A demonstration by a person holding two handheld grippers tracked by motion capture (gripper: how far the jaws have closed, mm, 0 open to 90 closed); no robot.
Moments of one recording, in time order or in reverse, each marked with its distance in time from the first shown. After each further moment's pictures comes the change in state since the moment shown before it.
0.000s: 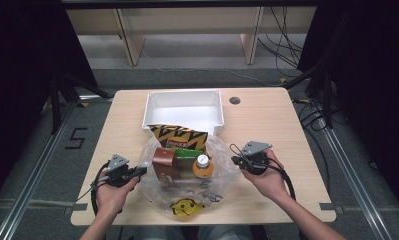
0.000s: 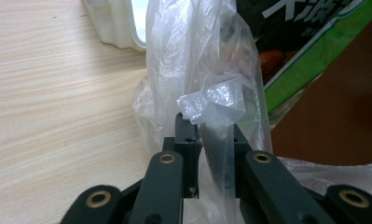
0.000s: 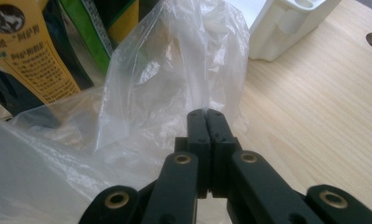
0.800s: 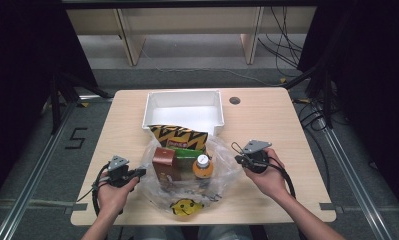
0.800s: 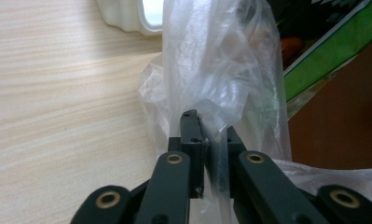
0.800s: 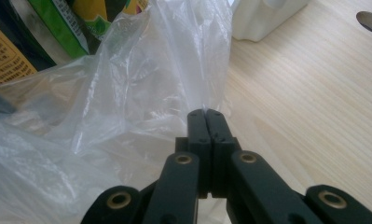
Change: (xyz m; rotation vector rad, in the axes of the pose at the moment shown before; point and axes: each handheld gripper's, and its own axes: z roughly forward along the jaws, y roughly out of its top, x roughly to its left) left arm 0.005 -0.007 0.005 0.037 0.019 -0.055; right arm -0.011 -0.007 0.007 0.049 -0.037 0.012
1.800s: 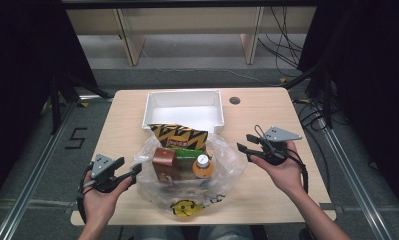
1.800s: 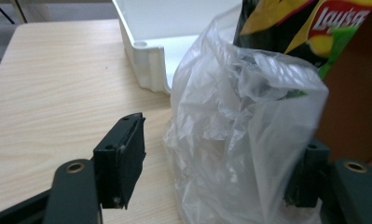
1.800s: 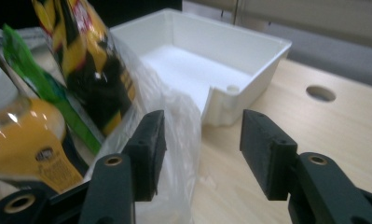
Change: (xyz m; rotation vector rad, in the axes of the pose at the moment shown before) left arm -0.017 0.023 -0.057 -0.197 0.089 0.050; right arm -0.016 0.022 -0.056 -0.325 0.020 0.178
